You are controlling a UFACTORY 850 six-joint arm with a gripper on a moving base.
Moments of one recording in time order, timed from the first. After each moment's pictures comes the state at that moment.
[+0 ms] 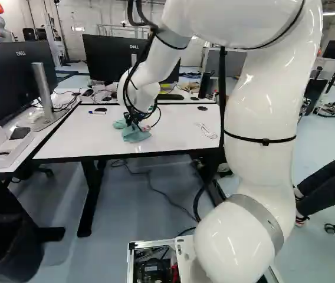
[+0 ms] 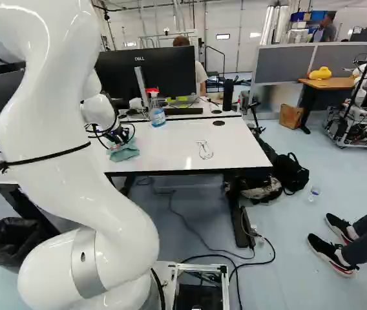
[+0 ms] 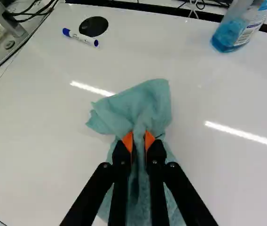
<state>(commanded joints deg) 25.3 -17.6 -54.2 6.2 2.3 0.0</state>
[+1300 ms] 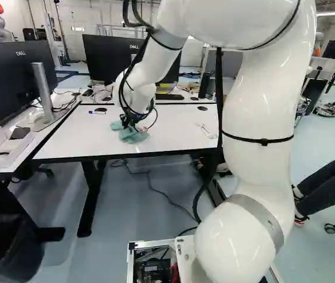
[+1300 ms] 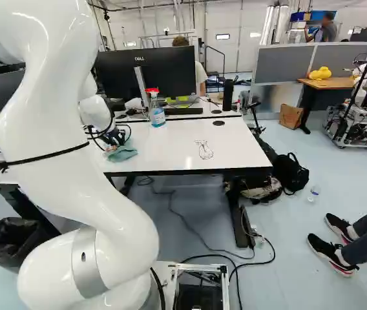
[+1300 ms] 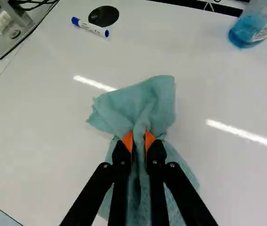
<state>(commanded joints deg) 28.0 -17.4 -53.9 6.2 1.0 0.0</state>
